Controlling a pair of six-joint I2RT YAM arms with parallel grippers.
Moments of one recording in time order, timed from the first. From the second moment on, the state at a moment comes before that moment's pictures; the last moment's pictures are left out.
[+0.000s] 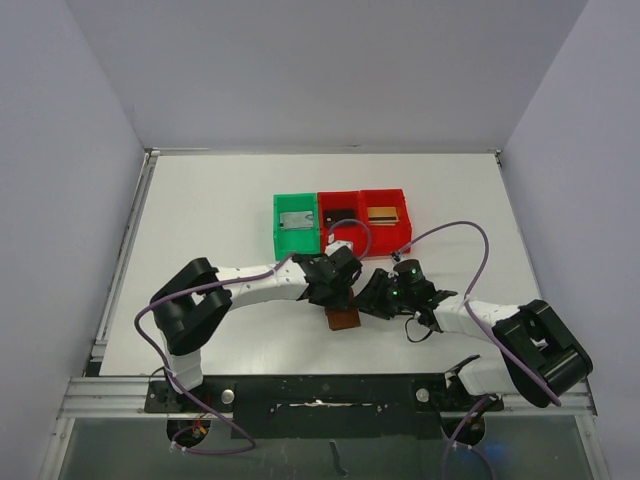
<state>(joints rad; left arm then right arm) -1.02 1.83 1.20 -0.49 -0.21 -0.74 0.53 1.33 0.37 0.17 -0.30 0.93</state>
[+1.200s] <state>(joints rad) -1.00 1.60 0.82 -0.11 -0.08 -0.84 0.64 1.41 0.48 0.09 -0.21 0.87</state>
